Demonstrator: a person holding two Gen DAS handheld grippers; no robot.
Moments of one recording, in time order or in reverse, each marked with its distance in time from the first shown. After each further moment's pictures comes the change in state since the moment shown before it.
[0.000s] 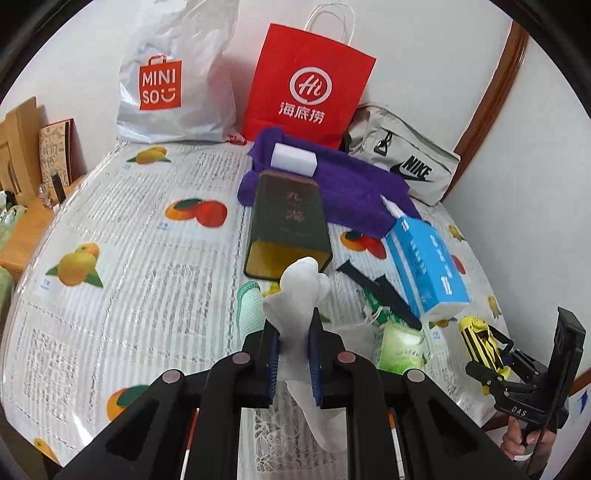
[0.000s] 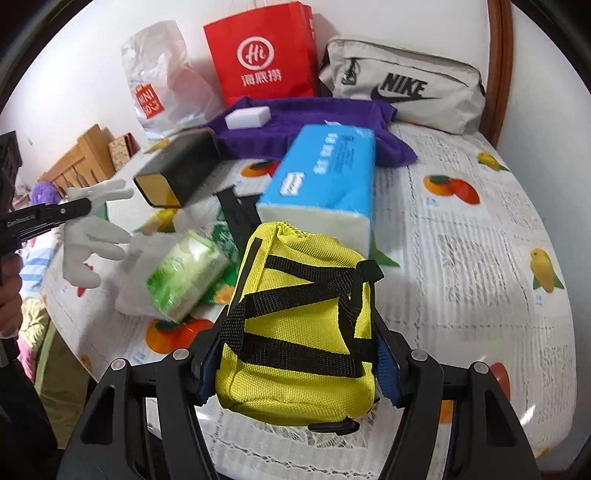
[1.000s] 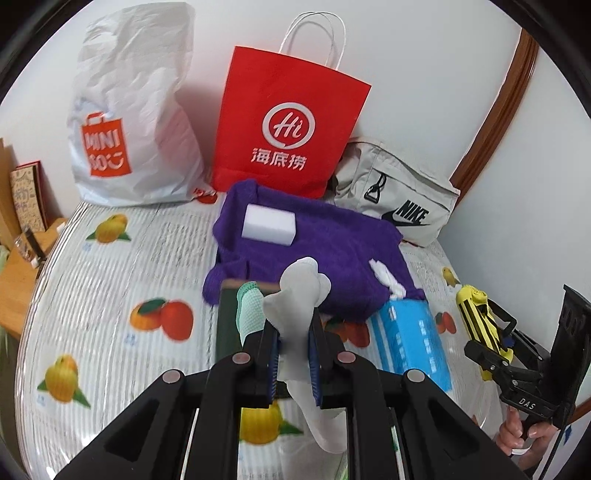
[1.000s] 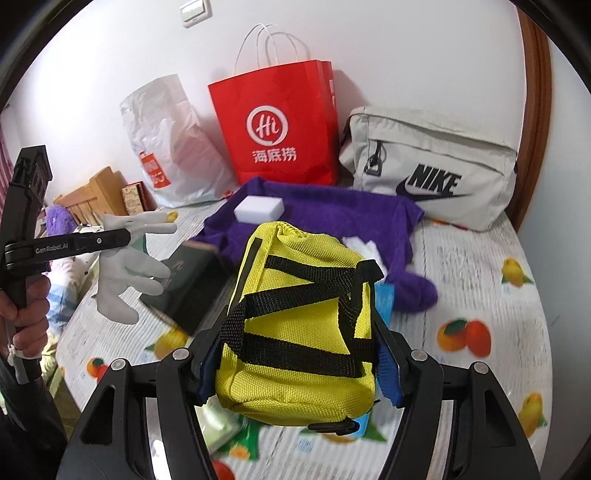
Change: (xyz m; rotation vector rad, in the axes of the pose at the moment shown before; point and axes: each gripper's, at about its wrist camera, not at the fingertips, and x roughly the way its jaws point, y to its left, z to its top) left arm 0.039 -0.031 0.128 0.028 -0.005 -0.041; right arm 0.006 -0.004 0.151 -0.042 -0.127 0.048
